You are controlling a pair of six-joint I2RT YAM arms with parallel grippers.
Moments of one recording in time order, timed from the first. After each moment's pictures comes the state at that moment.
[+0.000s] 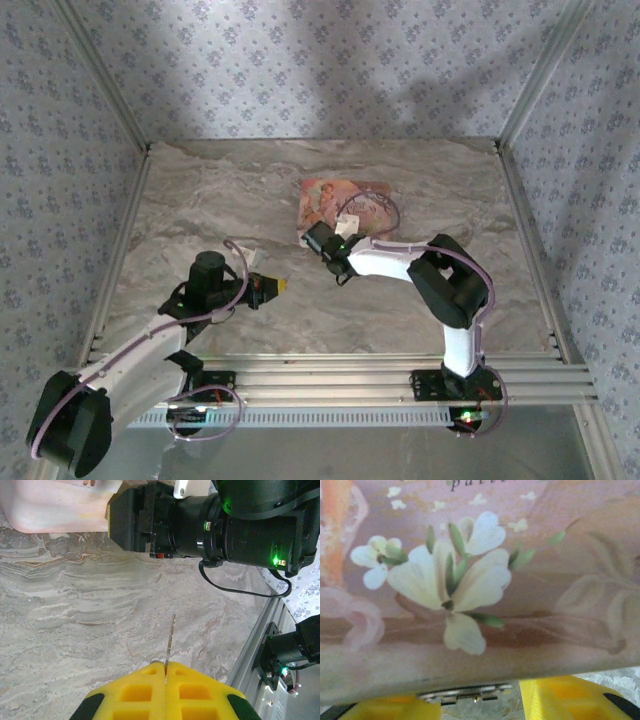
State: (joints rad) left arm -0.48 0.87 0.32 0.05 0.61 -0.47; right arm 0.84 1.90 1.16 -0.37 0.57 0.88
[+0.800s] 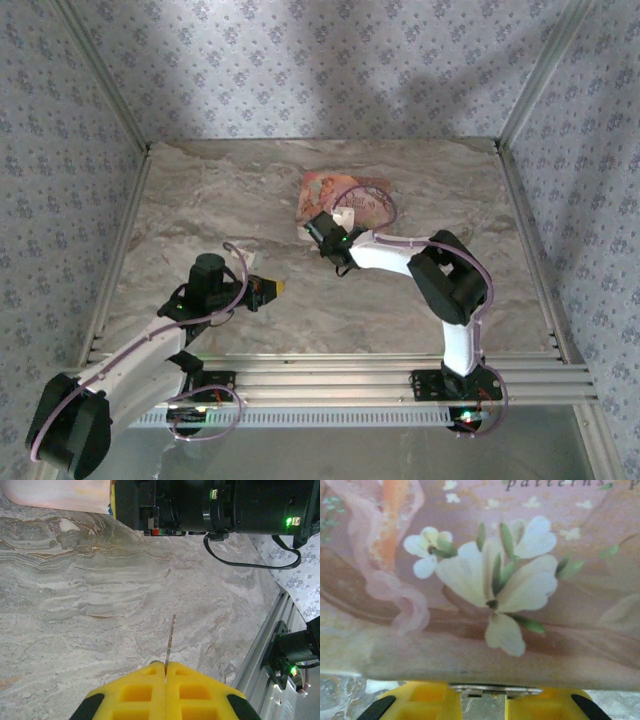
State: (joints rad) left arm -0.48 0.86 0.30 0.03 0.59 -0.45; right arm 0.80 1.92 1.20 -0.32 0.45 0.75
